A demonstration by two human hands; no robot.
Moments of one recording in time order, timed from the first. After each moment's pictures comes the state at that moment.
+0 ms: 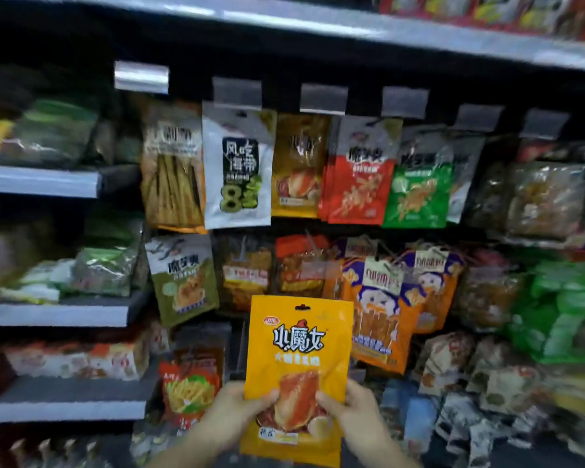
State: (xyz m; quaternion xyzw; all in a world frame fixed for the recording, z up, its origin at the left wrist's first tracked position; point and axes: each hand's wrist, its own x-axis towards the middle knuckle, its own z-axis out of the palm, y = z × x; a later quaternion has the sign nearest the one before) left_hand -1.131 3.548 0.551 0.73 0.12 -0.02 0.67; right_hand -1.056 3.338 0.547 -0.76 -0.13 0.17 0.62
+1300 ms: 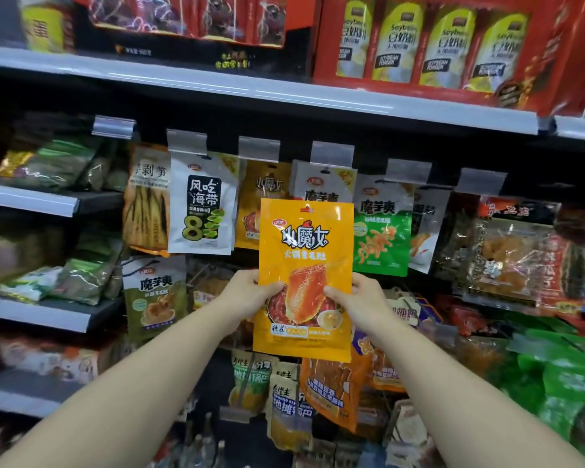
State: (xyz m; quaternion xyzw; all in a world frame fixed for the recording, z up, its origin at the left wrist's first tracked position) left_hand -1.002 3.408 0.748 0.77 0.13 0.21 0.59; right_hand -0.904 3.231 0.757 -0.77 -0.30 0.04 0.57
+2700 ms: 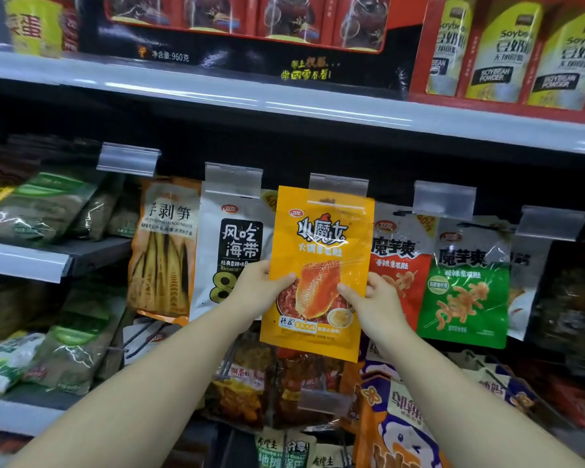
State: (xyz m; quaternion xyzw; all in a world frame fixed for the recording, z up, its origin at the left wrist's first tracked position) left_hand -0.898 3.603 0.796 0.75 0.04 0.28 0.60; right_hand -0.827 3.420 0.796 -0.72 -0.27 -0.05 0.63
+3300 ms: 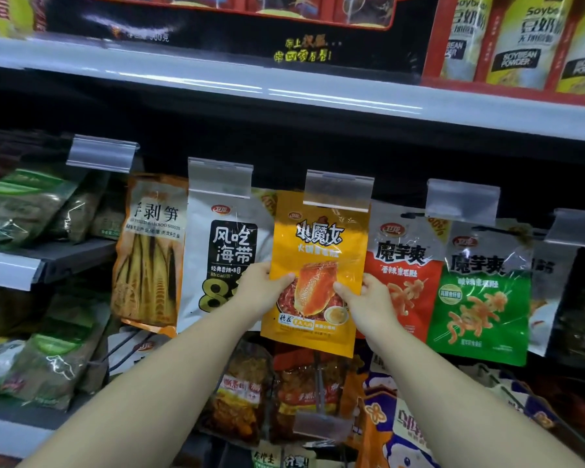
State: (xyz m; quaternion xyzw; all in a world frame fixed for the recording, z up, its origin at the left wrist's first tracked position) left_hand -0.843 3.618 0.791 0.77 0.13 0.29 0.55; right_hand -0.768 3.449 0.790 -0.74 -0.24 -0.05 0.62
